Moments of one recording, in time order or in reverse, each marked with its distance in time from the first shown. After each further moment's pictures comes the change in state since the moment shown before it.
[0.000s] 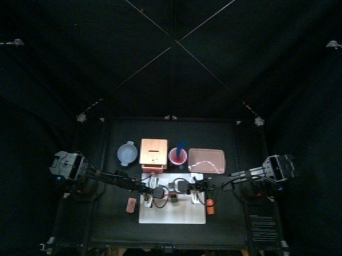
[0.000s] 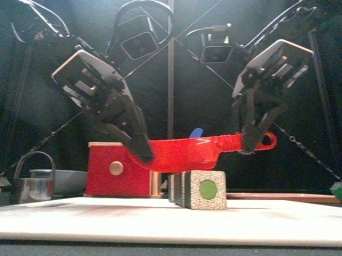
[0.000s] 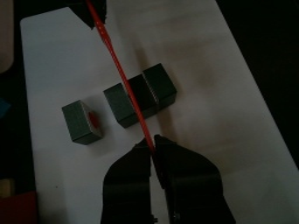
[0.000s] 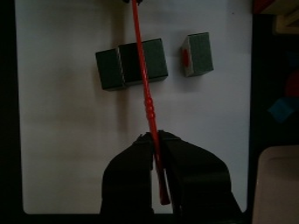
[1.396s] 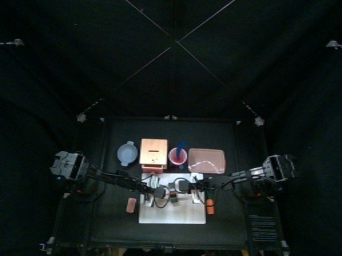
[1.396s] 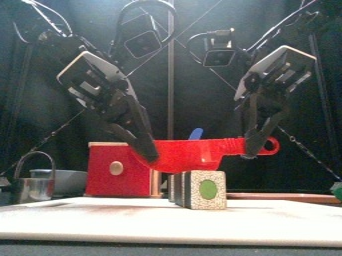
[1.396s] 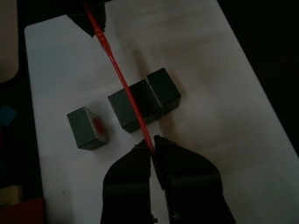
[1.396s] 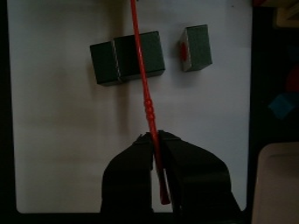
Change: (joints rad) left arm 0.002 0.008 -0.017 0.025 0.005 0.000; right arm -0.005 -0.002 0.023 0.011 -0.021 0.000
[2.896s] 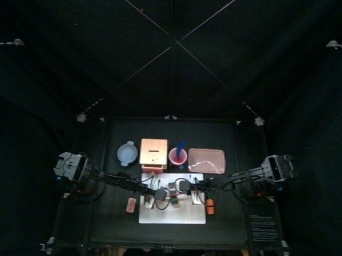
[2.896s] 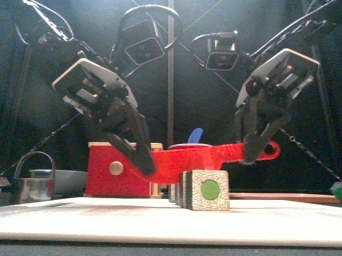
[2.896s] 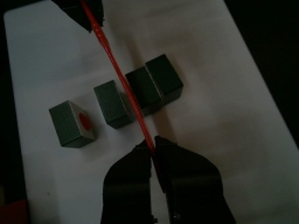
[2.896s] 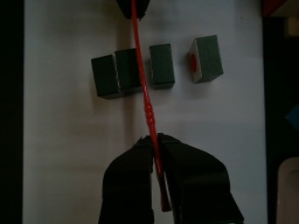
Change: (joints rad) left arm -0.026 0.006 -0.012 -0.009 0.006 -0.002; right arm 0.014 -0.046 0.048 0.026 -0.147 0.000
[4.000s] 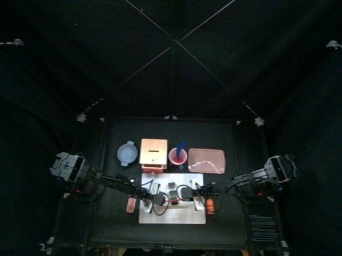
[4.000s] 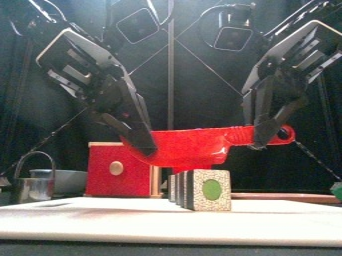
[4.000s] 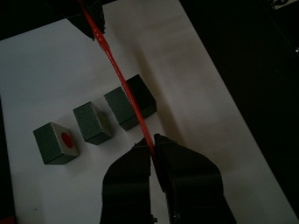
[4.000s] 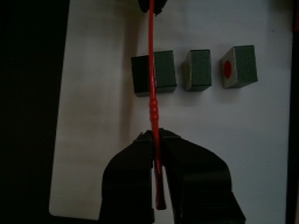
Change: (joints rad) left arm -0.046 0.005 -0.002 -0.002 -0.002 -0.002; right arm 0.072 0.029 0.003 -0.008 0.008 0.005
